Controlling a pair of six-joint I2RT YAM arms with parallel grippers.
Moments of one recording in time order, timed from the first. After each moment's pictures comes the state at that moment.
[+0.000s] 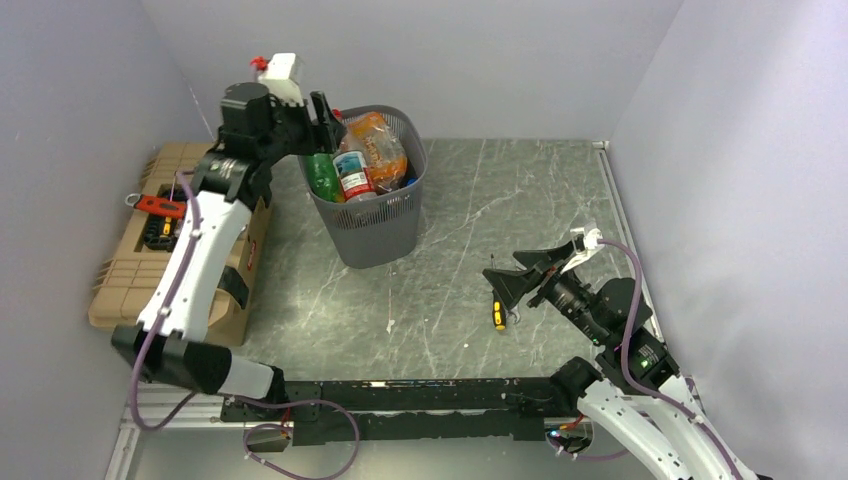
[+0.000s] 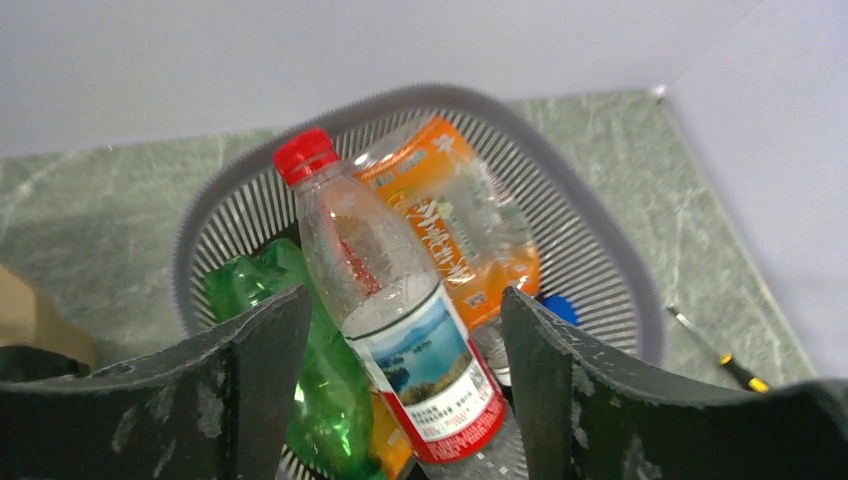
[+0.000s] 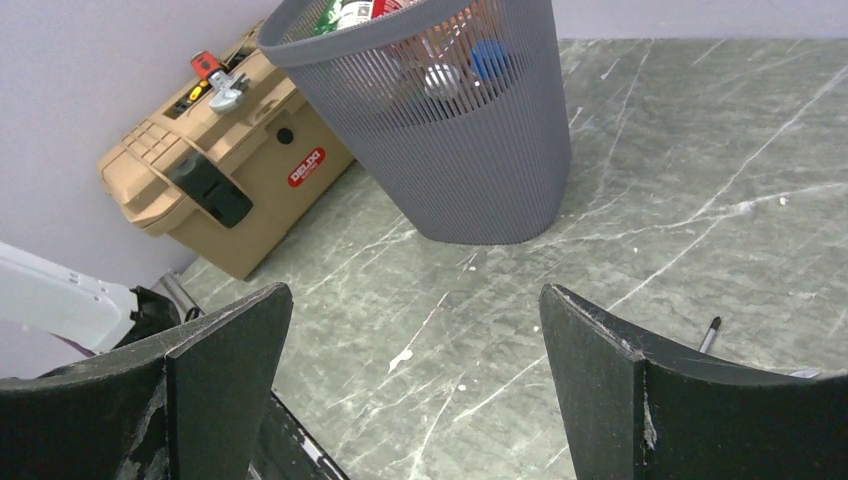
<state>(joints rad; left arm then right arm) -0.24 1.37 1.67 -0.52 0.16 -0.24 0.61 0.36 0.65 -0.29 -0.09 0.42</state>
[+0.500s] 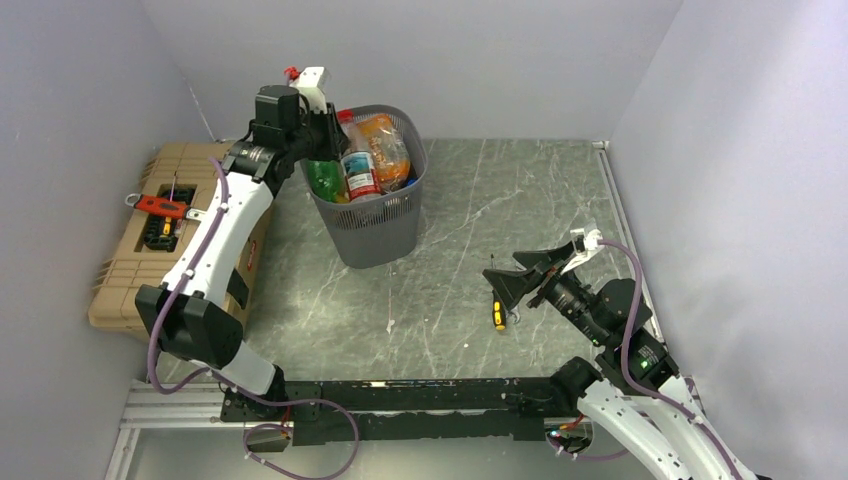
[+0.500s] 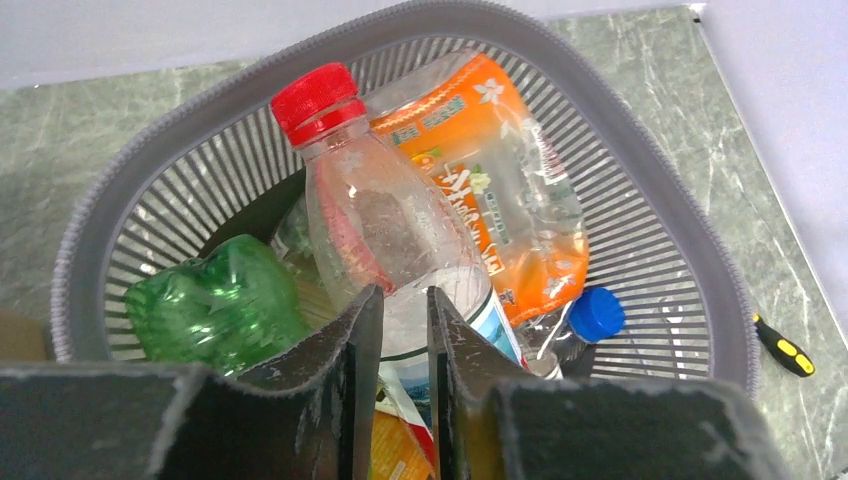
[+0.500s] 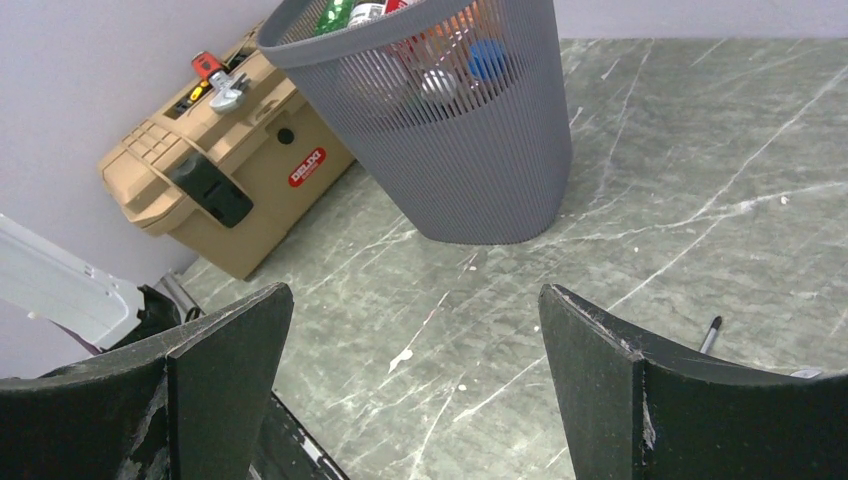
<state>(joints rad) -0.26 1.55 1.67 -0.54 0.18 -0.22 0.61 0.35 0.65 -0.28 -0.09 0.42</state>
